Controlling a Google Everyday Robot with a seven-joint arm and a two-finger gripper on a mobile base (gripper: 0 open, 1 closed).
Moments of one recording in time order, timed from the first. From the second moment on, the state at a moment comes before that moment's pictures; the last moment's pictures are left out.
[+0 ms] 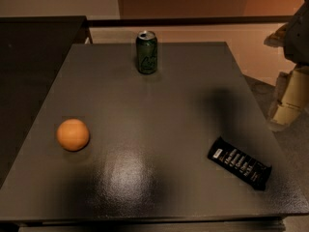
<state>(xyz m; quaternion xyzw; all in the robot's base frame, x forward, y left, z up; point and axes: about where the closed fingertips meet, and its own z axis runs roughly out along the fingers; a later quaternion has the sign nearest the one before) 0.438 -0.217 0.976 -0.60 0.78 -0.03 0.16</state>
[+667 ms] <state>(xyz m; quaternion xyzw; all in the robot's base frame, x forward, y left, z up) 0.438 -0.217 0.976 -0.60 0.78 -0.03 0.16</state>
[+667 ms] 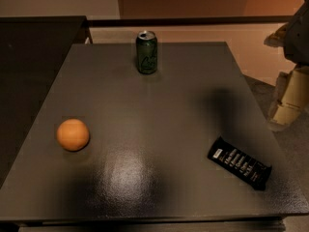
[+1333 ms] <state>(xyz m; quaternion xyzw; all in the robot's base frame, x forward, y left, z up) 0.547 -0.173 0.975 -0.55 0.79 0.05 0.28</state>
